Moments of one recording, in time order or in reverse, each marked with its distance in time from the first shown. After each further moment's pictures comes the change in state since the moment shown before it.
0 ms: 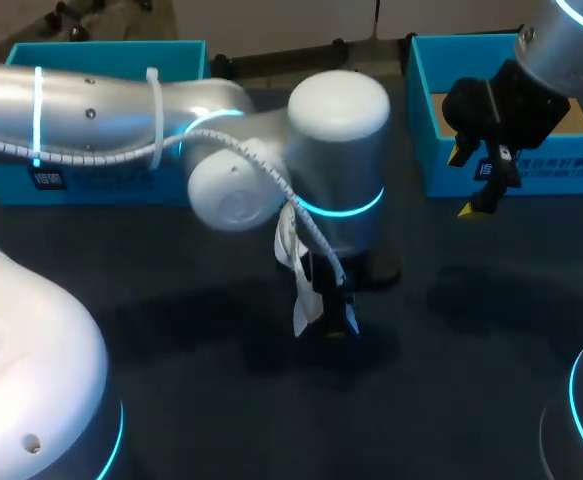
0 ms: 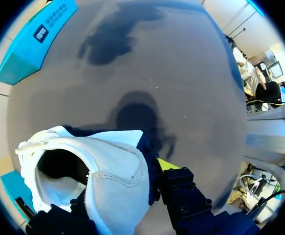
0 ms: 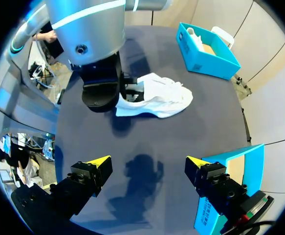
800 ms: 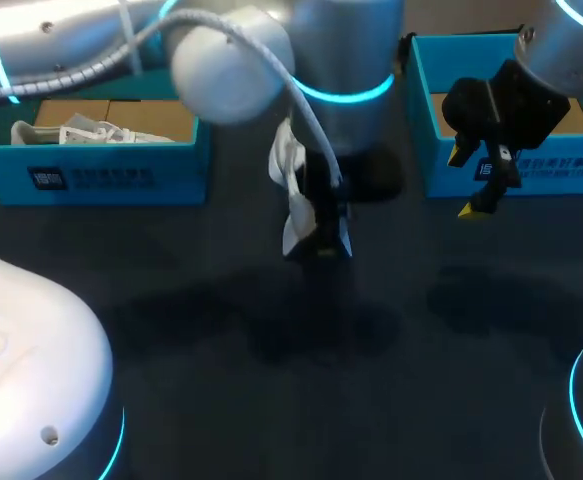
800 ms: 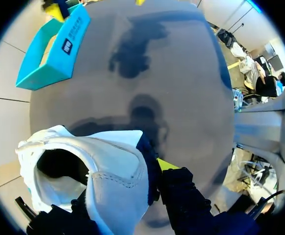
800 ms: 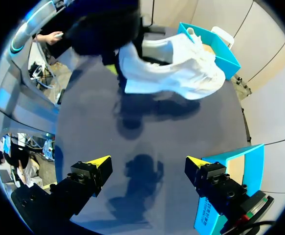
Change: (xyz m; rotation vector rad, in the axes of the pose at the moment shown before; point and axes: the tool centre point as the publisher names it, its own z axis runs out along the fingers) left arm -0.046 0.011 -0.126 -0.021 -0.050 0.051; right arm 0.000 0.000 0.000 0.000 0.000 0.000
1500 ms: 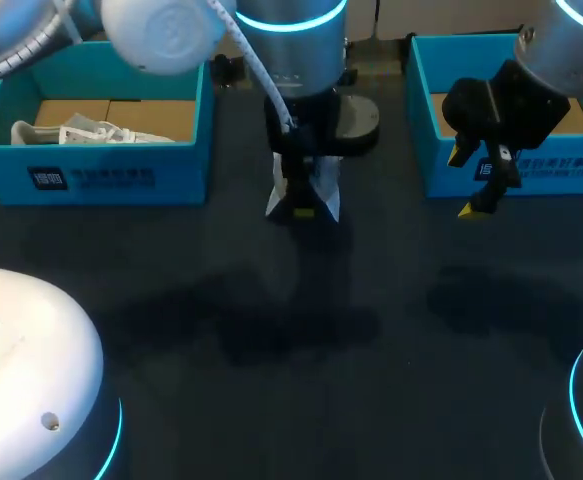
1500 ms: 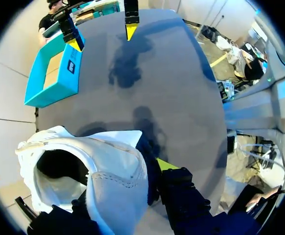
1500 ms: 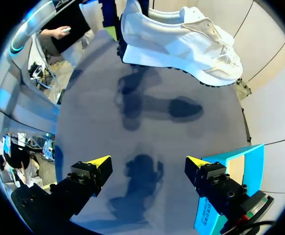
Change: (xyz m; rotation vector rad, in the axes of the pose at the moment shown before) left arm -0.011 0.025 -0.060 0.084 0.004 0.159; right arm 0.000 0.000 0.000 0.000 0.000 0.000
